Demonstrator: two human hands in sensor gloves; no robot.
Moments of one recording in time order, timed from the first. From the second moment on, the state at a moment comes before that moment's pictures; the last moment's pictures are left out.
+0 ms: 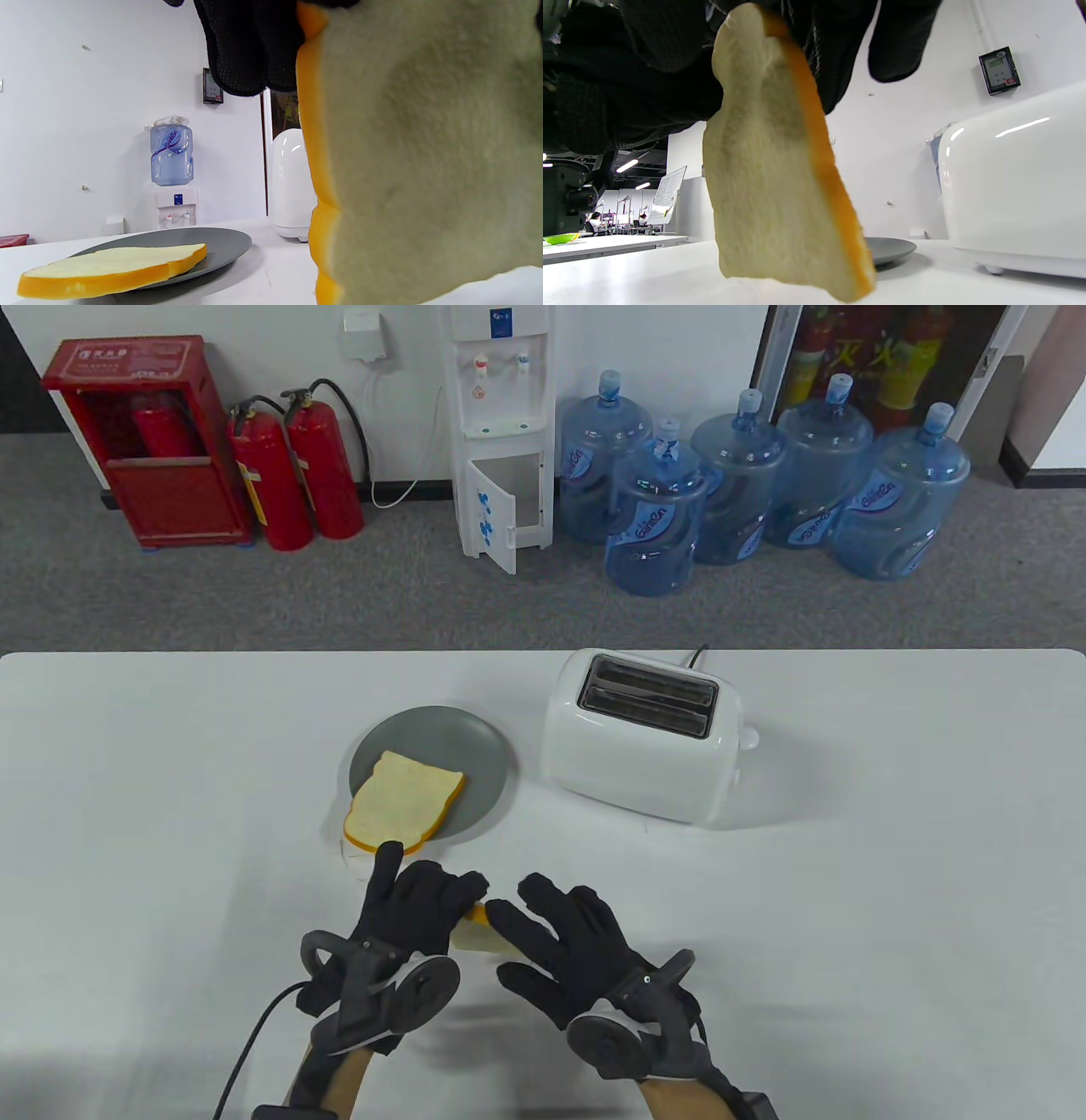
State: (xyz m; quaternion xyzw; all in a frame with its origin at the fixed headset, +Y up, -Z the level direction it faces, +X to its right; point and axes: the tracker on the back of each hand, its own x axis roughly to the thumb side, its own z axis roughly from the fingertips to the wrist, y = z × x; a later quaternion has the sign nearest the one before) left_hand -0.163 -0.676 -0.237 0.17 -0.20 0.01 0.96; right_hand 0.045 -0.701 -0.213 0.30 -0.25 0.91 0.15
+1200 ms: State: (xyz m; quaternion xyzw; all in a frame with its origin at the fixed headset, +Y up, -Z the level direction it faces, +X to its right) left_hand -0.158 -0.679 -0.230 0.19 -0.25 0.03 0.95; right_hand 0.049 -0.695 -0.211 0.29 -0.27 0.90 0.18
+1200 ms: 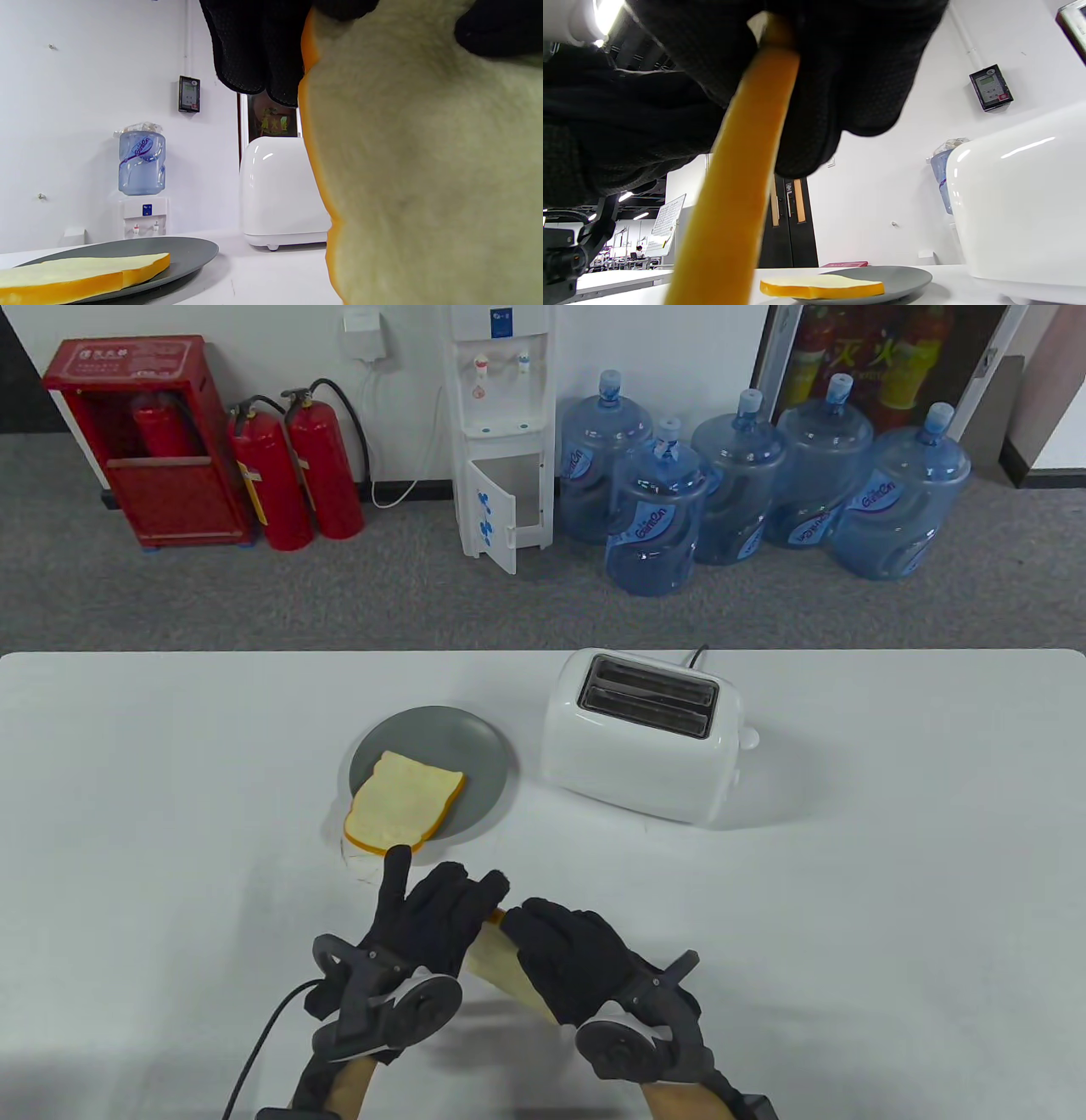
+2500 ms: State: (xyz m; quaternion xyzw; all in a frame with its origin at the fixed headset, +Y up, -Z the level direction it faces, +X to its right) left_hand -0.227 -0.697 -0.254 0.16 0.02 0.00 0.99; right_hand 0.053 -0.690 -0.212 0.27 -0.29 0.91 0.16
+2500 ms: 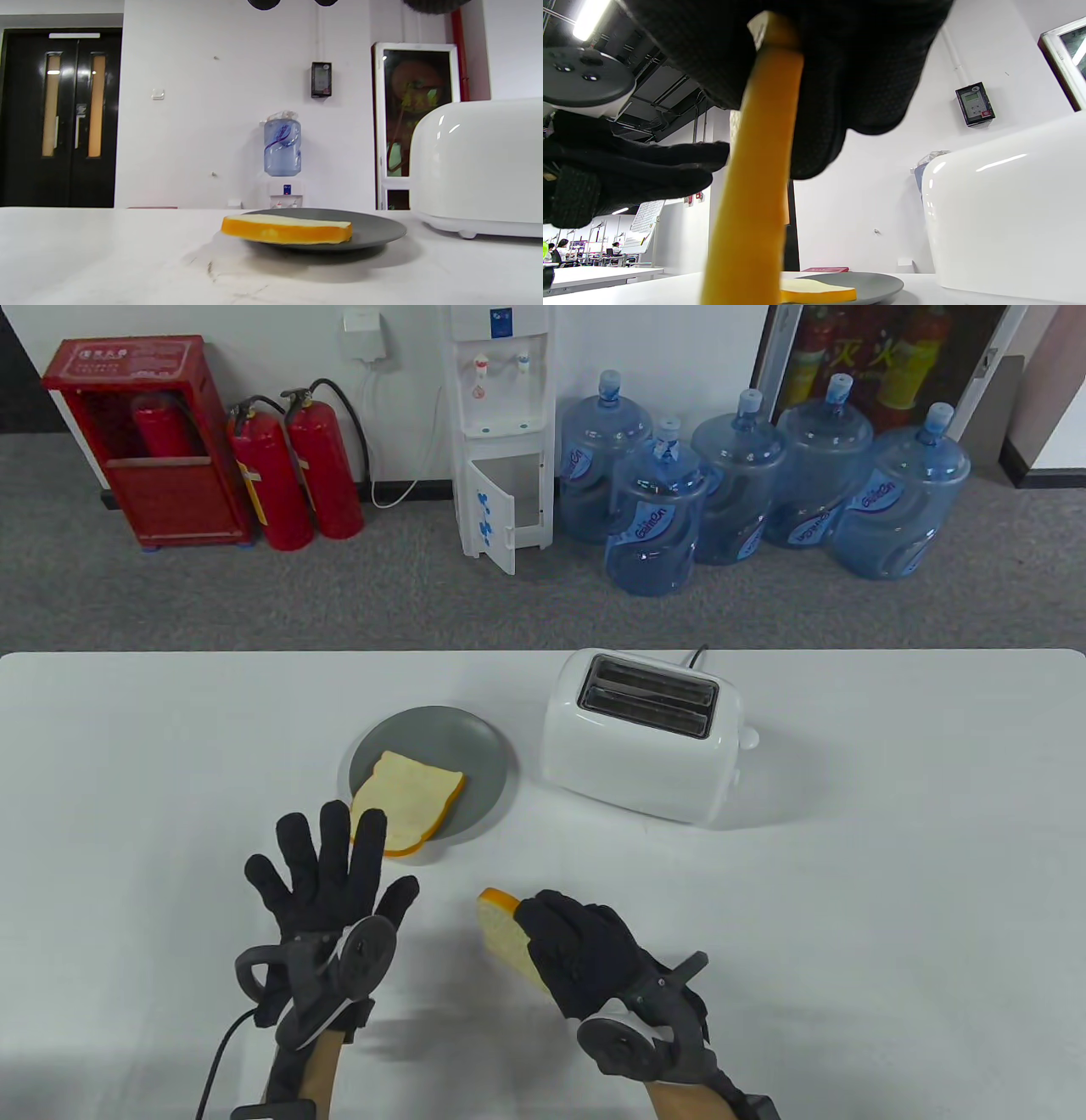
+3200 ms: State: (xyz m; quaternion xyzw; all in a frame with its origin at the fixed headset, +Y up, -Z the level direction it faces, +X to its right) left_hand -0.236 -0.705 -0.261 0.13 0.03 0.03 0.99; right_hand 0.048 -0.673 -0.203 0.27 -0.31 0.90 0.16
